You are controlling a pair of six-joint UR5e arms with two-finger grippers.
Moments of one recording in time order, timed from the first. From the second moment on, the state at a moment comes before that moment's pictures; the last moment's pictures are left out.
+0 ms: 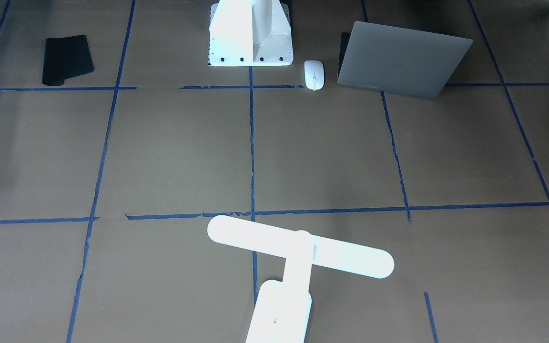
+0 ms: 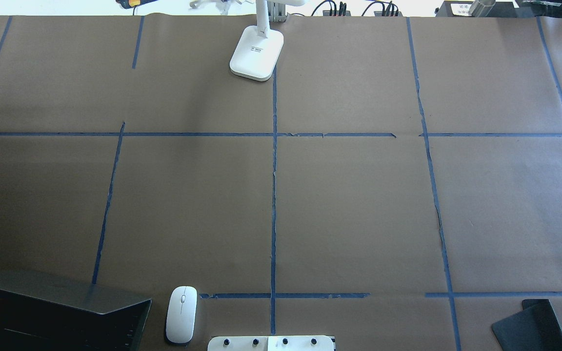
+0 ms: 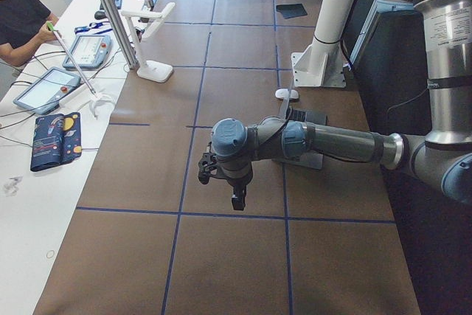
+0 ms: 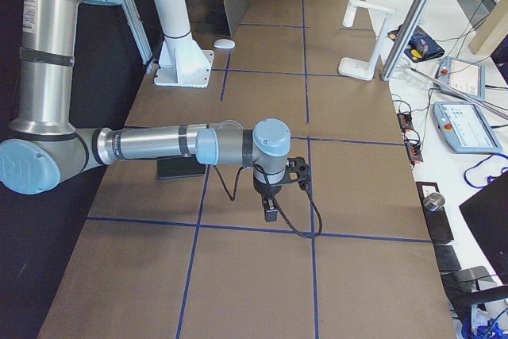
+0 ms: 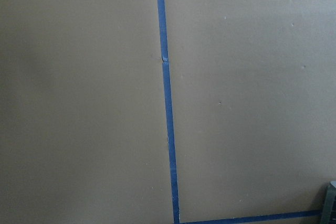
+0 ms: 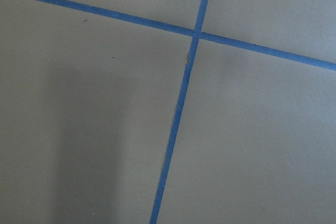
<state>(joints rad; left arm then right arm) -1.56 -1.36 -1.91 -1.31 -2.40 0.17 1.54 -1.73 1.85 -1.67 2.27 -0.19</state>
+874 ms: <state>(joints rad) -1.55 -1.36 -1.93 -1.33 -2.40 0.16 1.54 -1.76 1.85 -1.67 2.32 -0.20</state>
